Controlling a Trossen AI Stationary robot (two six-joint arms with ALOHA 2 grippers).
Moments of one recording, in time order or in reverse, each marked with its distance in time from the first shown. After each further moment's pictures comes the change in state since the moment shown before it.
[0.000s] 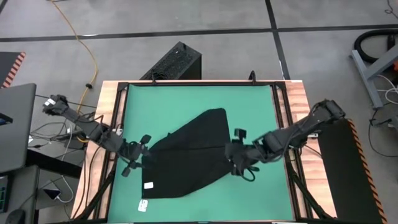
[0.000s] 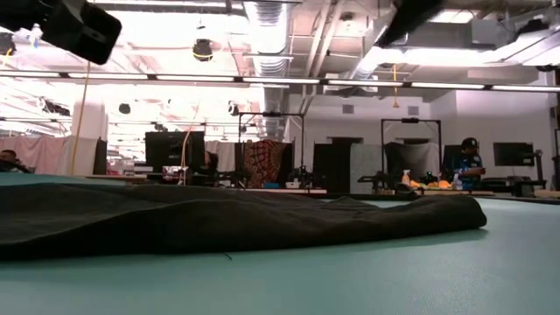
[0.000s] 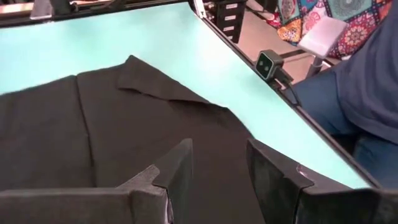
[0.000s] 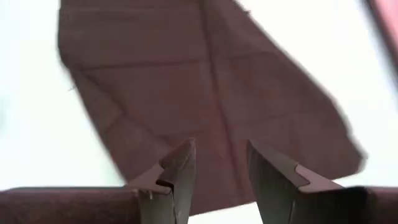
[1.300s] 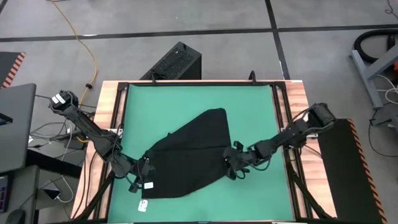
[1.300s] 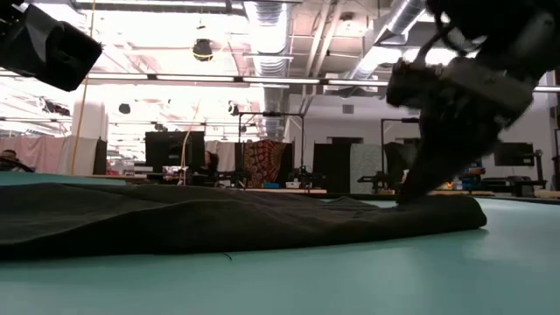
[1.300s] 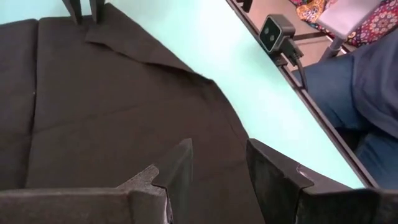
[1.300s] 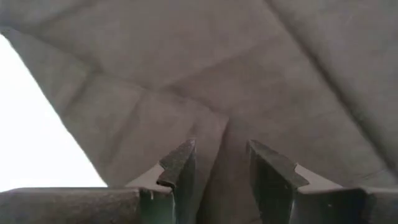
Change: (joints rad) left arm -0.212 0.365 0.000 0.224 -0.211 -0.216; right arm -0.054 0.170 -0.519 0.760 -0.181 0.293
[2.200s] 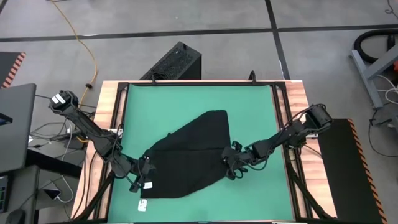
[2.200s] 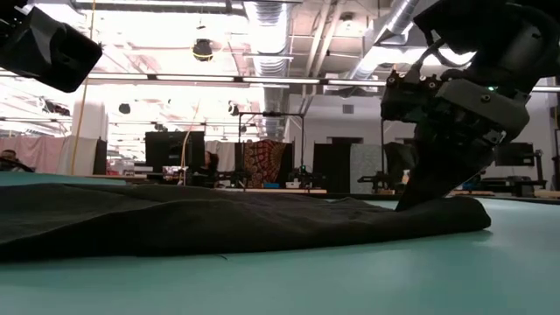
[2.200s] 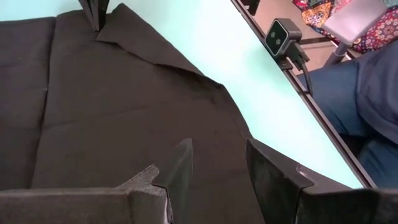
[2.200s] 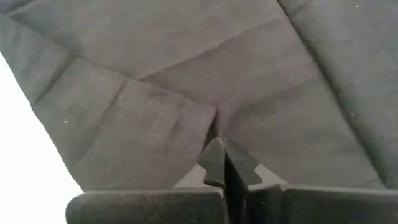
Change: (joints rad) left arm 0.000 0.000 0.000 -0.003 -0.021 -0.031; right arm -0.017 0.027 0.010 0.005 -0.044 -0.033
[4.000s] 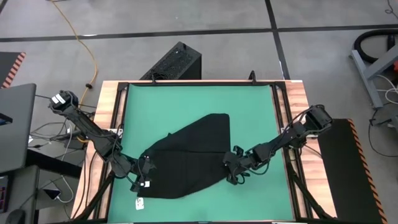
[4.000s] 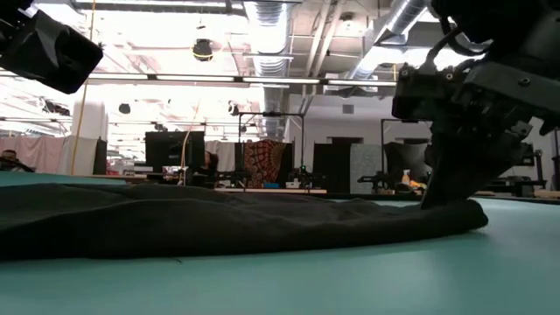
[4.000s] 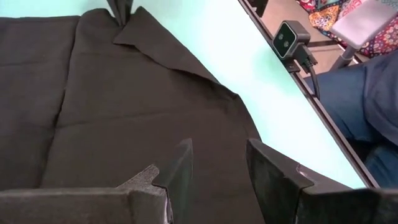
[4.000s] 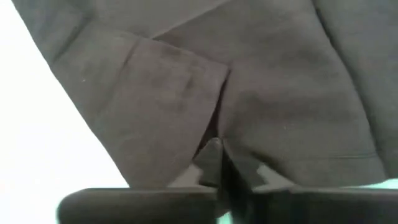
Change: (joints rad) left arm 0.000 0.000 0.000 -0.004 -0.027 -0.013; right arm 0.064 0.010 0.028 -0.064 -0.029 0.070
